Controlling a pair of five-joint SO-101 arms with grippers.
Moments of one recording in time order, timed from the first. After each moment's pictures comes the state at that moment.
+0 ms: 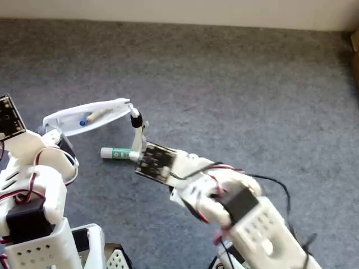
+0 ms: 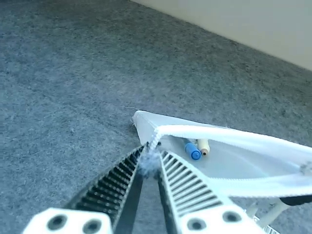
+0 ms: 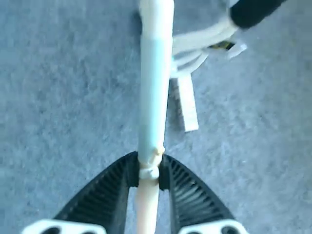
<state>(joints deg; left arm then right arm) -21.3 -70.2 40.4 70.1 16.2 -44.7 -59.3 46.4 69.6 34.2</state>
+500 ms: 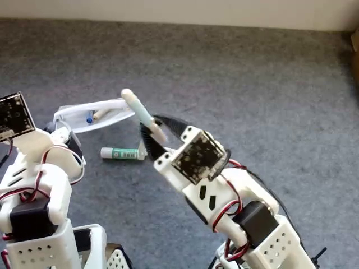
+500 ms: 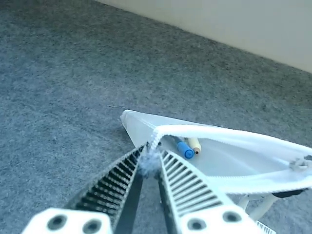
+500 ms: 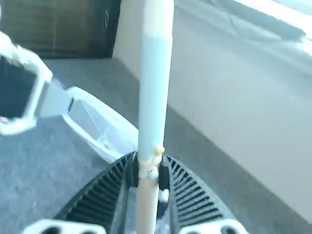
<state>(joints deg) -16.8 -70.2 40.4 68.8 16.5 -46.8 -67.0 46.5 32.3 18.4</state>
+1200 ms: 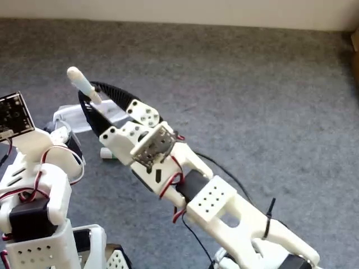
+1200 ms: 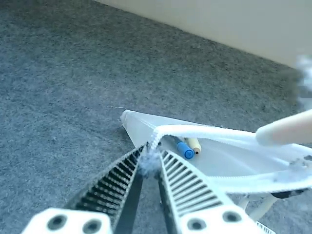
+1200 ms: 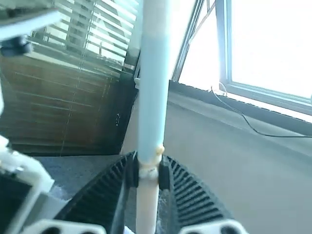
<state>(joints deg) -16.8 -70.2 40.4 68.7 16.6 -53.4 -33.1 47.9 -24.1 17.4</state>
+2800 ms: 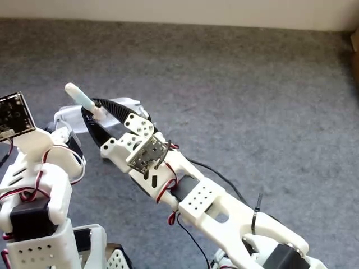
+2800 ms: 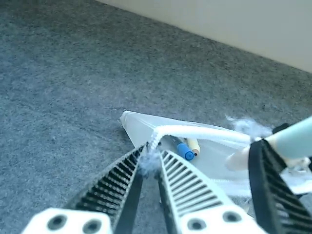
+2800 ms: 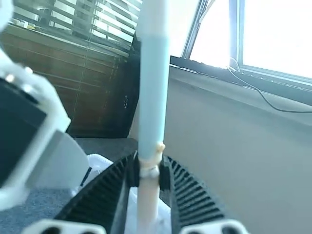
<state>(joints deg) -16.8 -70.2 40.4 68.7 16.6 -54.2 -26.7 54.9 -35.4 17.5</state>
